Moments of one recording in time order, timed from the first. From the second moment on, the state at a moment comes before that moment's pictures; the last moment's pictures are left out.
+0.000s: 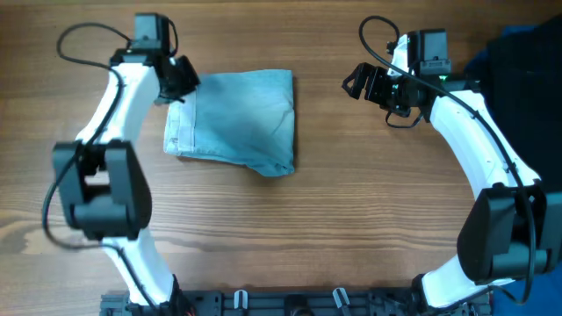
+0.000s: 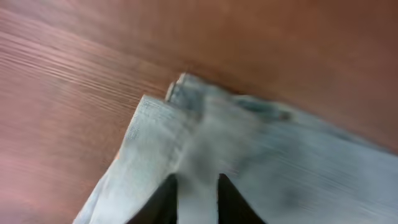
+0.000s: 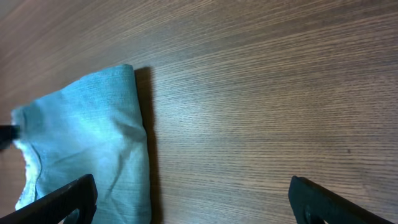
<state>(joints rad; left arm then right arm) -0.01 2.05 1.58 -0.73 0.06 -0.47 0.09 1.75 1.32 -0.59 -0.36 0.39</state>
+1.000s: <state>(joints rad) -0.29 1.84 1.09 -0.74 0.10 -0.50 0.09 1.75 1.32 -0.59 -0.36 0.39</state>
